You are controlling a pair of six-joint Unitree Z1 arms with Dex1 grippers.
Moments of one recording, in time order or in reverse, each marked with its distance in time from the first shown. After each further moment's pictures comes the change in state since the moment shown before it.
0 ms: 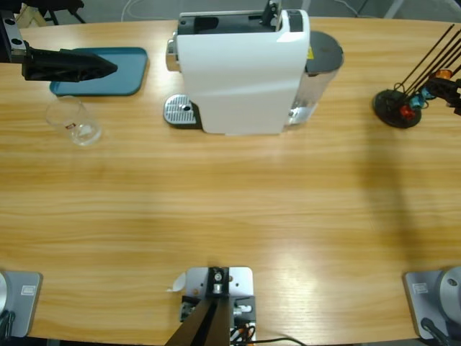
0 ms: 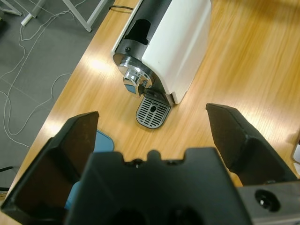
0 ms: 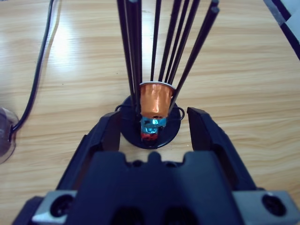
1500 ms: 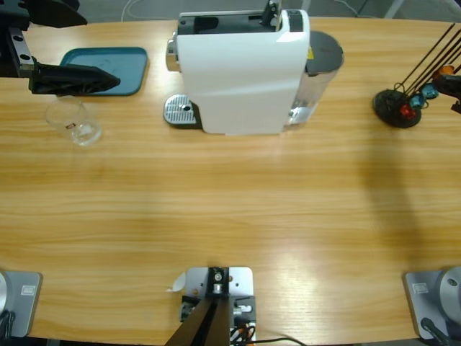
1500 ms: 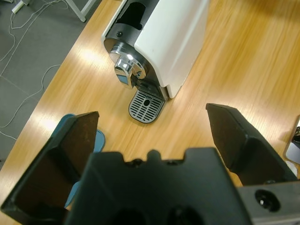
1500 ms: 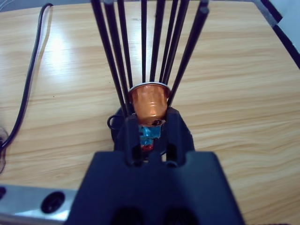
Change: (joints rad) arm 0 -0.004 0.000 0.031 -0.002 0.000 -0.043; arm 1 -0.024 0.055 0.046 -0.149 -0.019 -0.001
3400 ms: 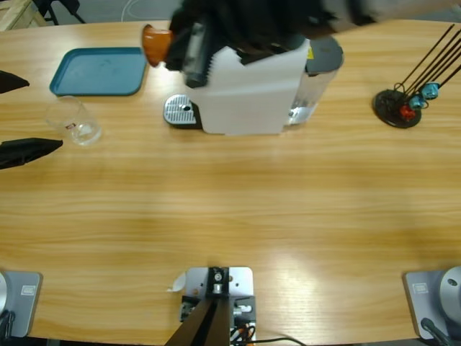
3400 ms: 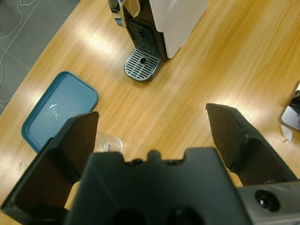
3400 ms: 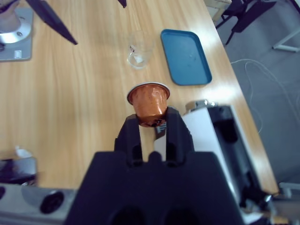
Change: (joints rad) arm 0 -0.023 -0.276 0.251 0.036 0.089 -0.074; arm 1 0.787 0.243 -1.015 0.765 0.459 -0.618
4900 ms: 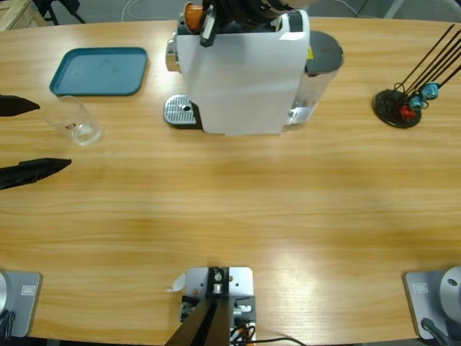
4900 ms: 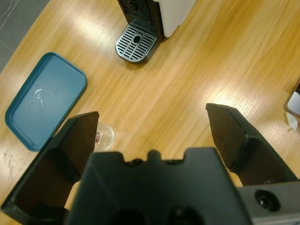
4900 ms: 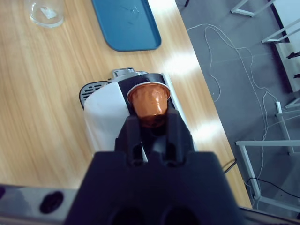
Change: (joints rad) arm 0 0.006 0.000 0.081 -0.026 0.002 -0.015; arm 1 -0.119 0.171 -0.055 -0.060 -0.185 -0.076
